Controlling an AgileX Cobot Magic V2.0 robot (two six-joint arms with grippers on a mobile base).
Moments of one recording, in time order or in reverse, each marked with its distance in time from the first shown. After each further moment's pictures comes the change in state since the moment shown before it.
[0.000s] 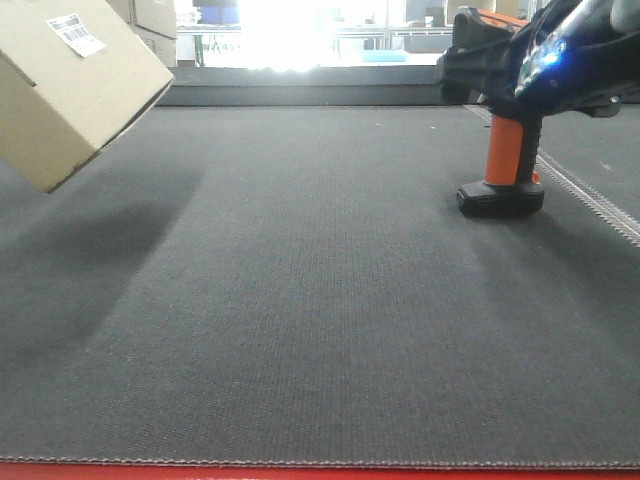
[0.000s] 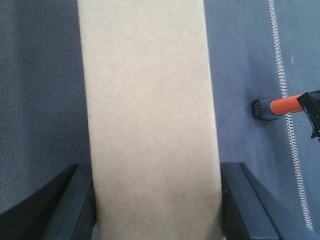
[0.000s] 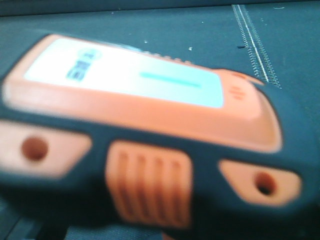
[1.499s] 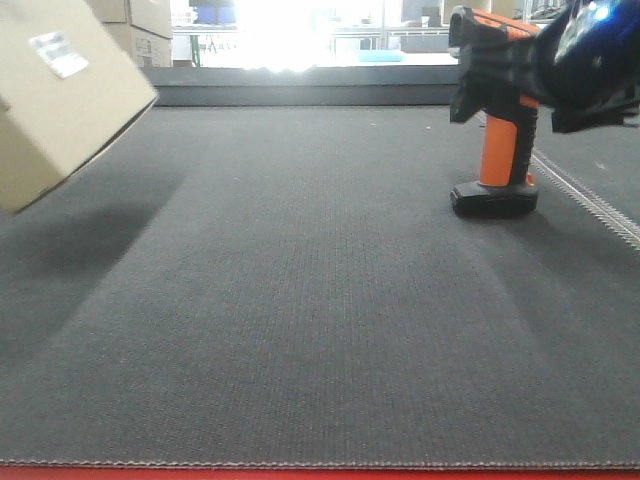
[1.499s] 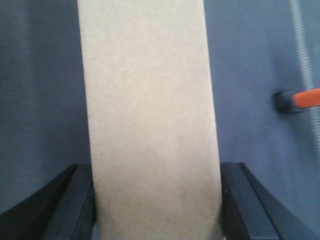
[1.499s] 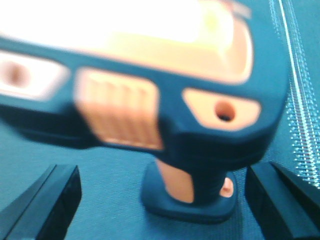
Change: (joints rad) left arm 0.000 -0.004 0.000 0.106 0.000 0.000; right arm -0.068 -0.124 -0.002 0.000 0.368 -0.009
